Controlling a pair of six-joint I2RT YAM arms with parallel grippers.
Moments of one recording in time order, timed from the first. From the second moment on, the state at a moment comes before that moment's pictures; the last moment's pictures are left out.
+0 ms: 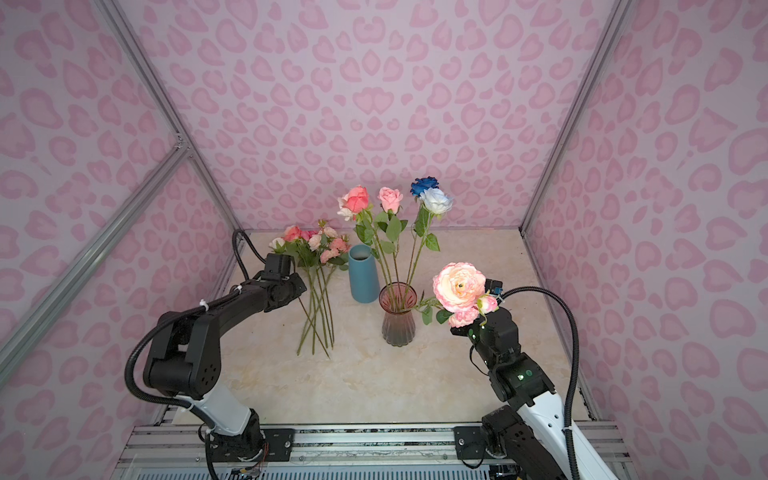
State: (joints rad) left arm -0.16 1.65 1.04 -0.28 -0.13 -0.66; right arm 0.40 0.64 0.60 -0.32 0.15 0.51
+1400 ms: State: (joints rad) left arm -0.87 1.29 1.26 0.39 -0.02 -0.08; right arm 0.40 0.70 0.66 -0.28 0.07 0.56
